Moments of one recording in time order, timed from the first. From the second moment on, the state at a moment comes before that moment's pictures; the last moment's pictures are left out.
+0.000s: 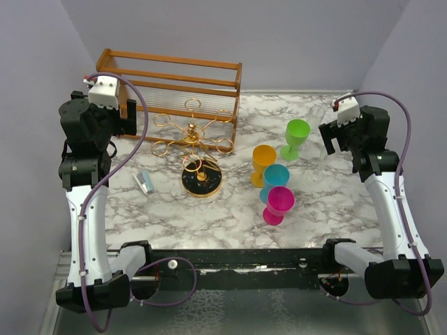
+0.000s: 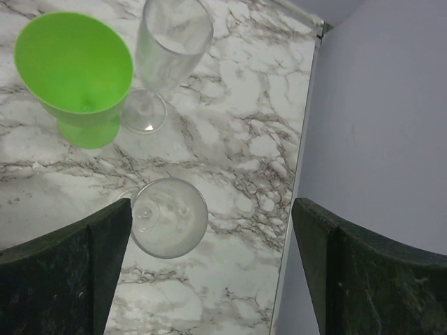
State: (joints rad) left arm 0.12 1.02 1.36 -0.53 0.12 0.21; right arm 0.00 1.08 1.15 -0.54 0.02 -0.48
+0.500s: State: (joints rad) left arm 0.14 1.03 1.36 -0.53 0.12 0.21; right arm -0.11 1.11 1.11 -0.56 -0.02 -0.39
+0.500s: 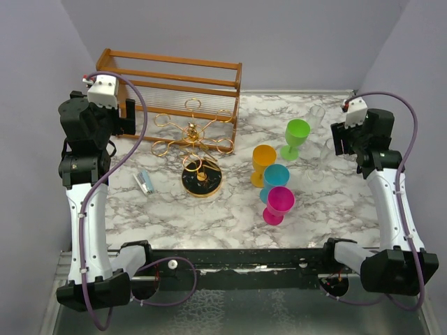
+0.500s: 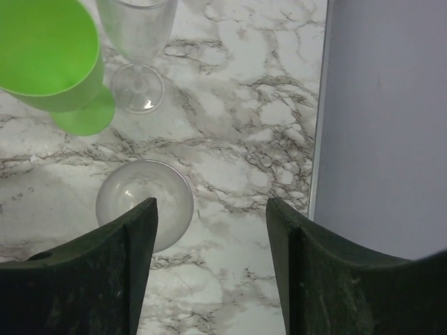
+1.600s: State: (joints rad) left arm 0.14 1.04 1.33 -0.53 0.12 0.21; right arm -0.11 1.21 1.12 -0.59 -0.10 -0.36
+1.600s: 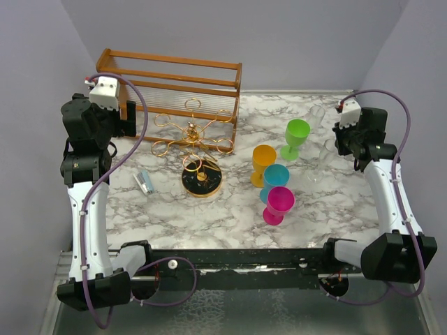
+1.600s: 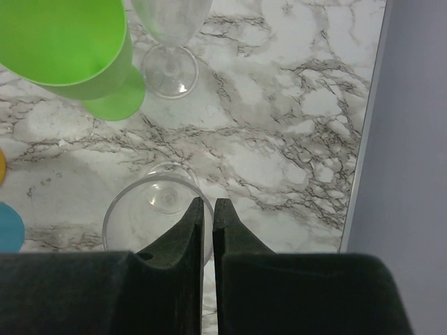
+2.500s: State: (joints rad) left arm 0.15 1.13 1.51 -0.53 0.21 0.08; right arm -0.11 1.24 1.62 -0.56 0.05 -0.46
